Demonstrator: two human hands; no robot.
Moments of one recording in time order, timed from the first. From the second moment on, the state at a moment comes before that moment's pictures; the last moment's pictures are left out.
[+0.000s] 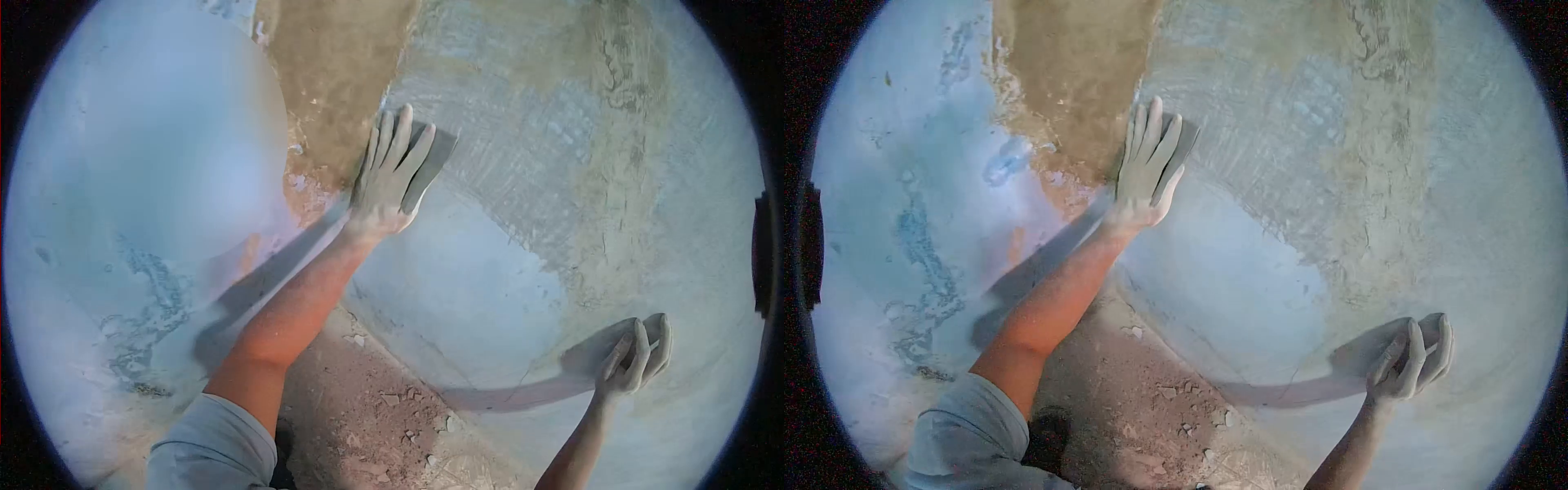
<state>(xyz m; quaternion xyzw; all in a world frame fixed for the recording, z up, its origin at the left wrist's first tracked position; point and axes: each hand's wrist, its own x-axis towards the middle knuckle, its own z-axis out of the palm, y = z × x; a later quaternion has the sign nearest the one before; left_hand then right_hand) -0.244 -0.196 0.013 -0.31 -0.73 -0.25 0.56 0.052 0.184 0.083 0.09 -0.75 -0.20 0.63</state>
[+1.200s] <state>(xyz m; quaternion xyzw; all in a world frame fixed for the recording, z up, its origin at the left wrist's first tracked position) -0.153 -0.072 -0.060 -0.43 -0.78 -0.16 0.43 0.047 0.183 0.084 0.11 -0.74 -0.20 0.63</state>
